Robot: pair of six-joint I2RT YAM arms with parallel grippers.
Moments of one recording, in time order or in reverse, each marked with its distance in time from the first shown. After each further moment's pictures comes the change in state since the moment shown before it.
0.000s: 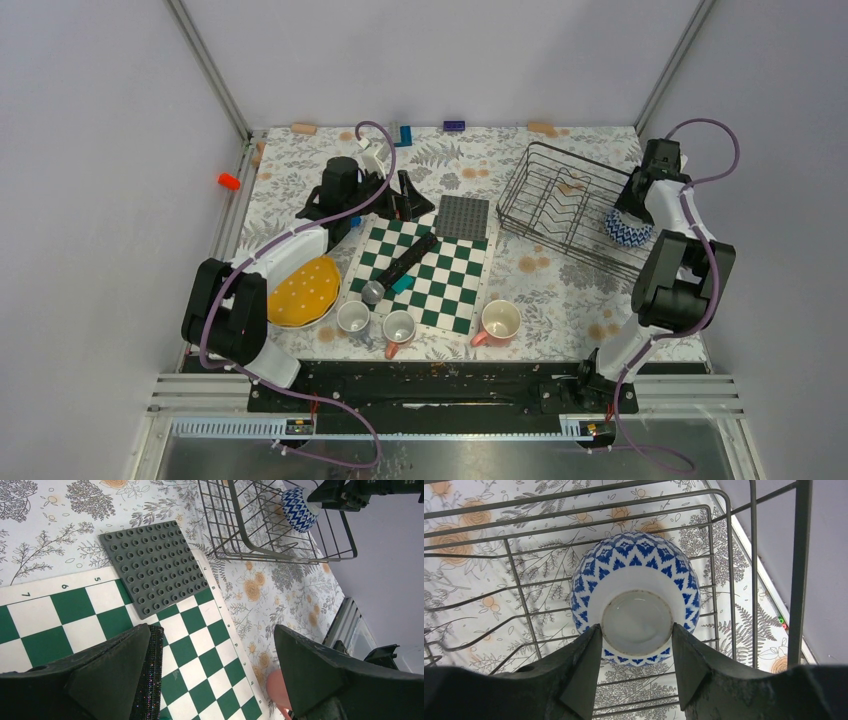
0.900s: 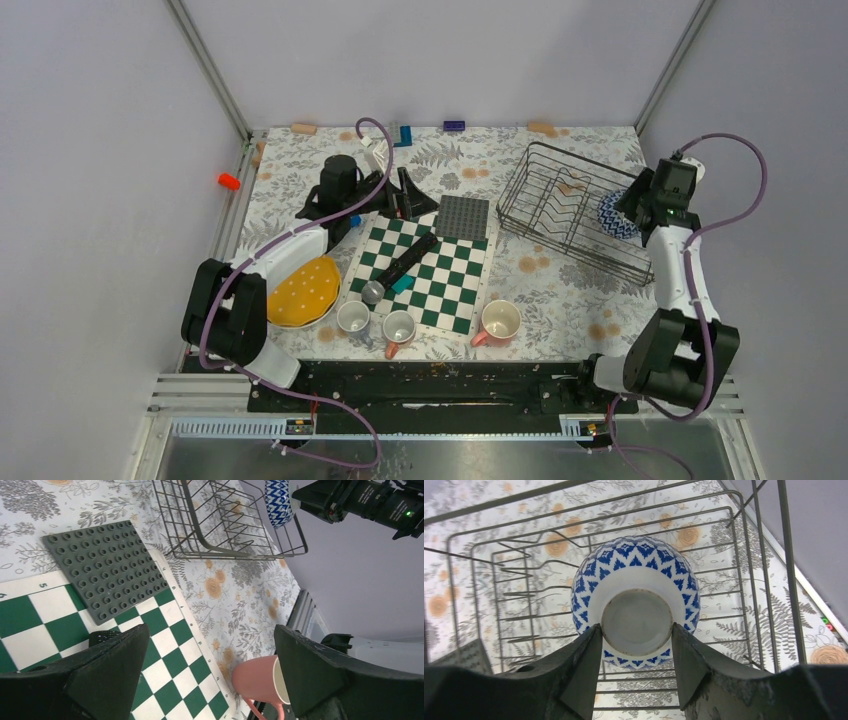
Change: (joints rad) left arm 0.000 -0.003 0.000 0.059 0.121 -0.111; right arm 0.000 -0.406 -0.282 0.156 -0.128 0.107
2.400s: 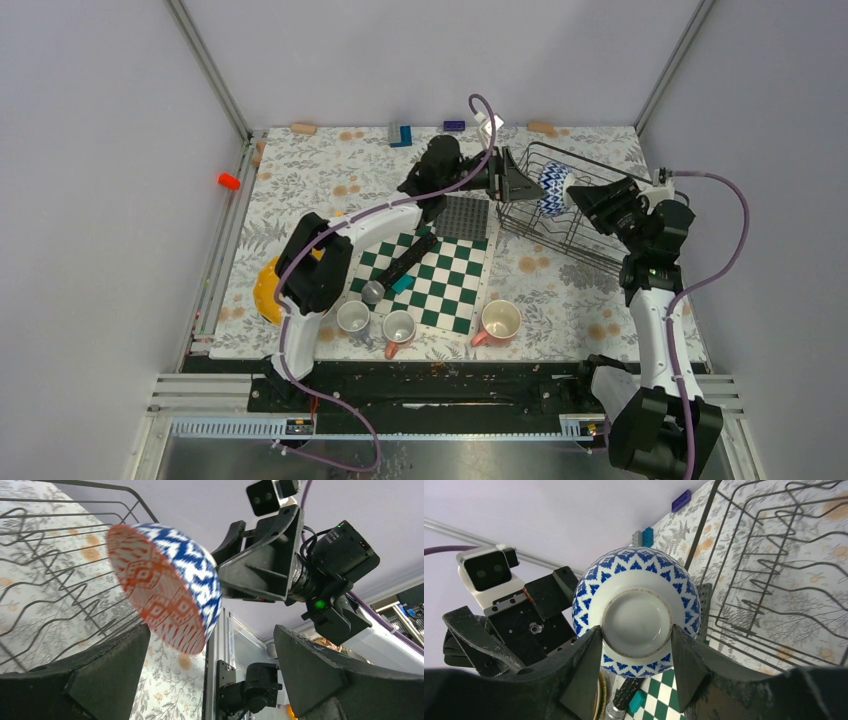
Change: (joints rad) left arm -0.347 0.520 0.616 0.293 0.065 -0.318; right arm 0.026 -0.399 -0.389 0.542 -0.708 0.541
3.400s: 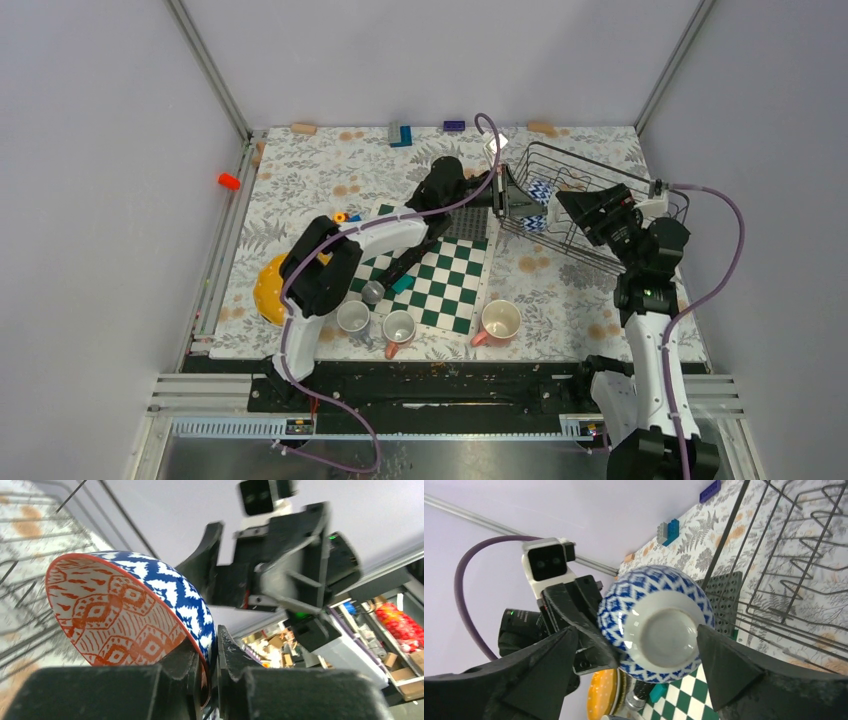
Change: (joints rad) left arm -0.059 0.045 -0.080 0.290 0.009 -0.261; right arm 0.065 -0.136 -0.076 0.009 0.003 0.111
